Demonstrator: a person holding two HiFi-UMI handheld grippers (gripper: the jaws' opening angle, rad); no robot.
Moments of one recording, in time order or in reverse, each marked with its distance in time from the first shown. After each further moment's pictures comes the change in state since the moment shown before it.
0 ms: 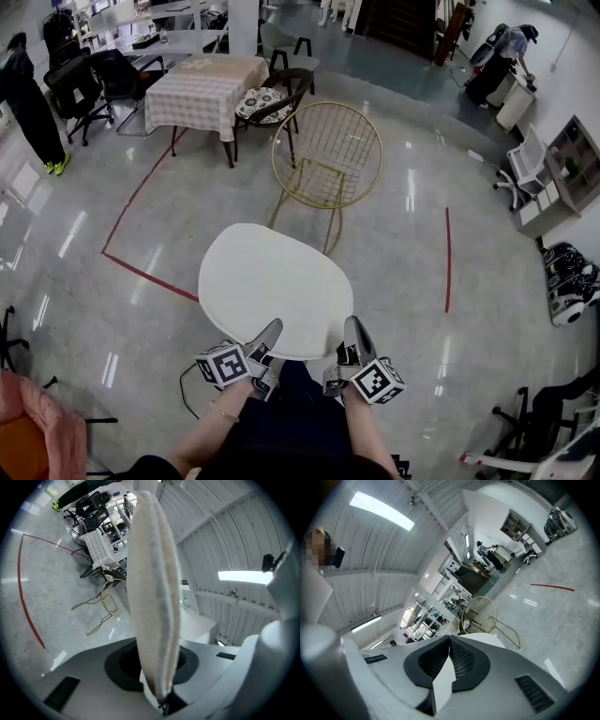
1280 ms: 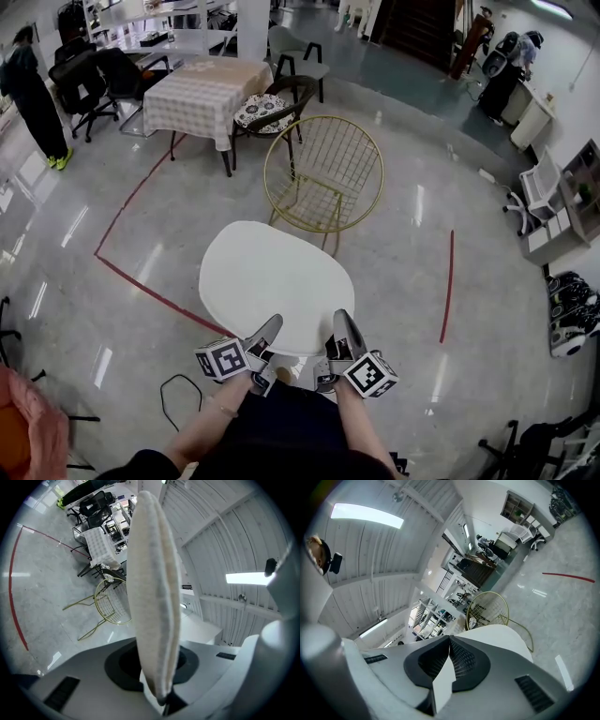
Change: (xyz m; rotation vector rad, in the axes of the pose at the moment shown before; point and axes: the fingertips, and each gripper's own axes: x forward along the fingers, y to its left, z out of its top) left arm 0.139 0.009 0.038 -0.037 -0.062 0.018; right arm 0.126 -0.042 0.064 0.065 0.082 0.105
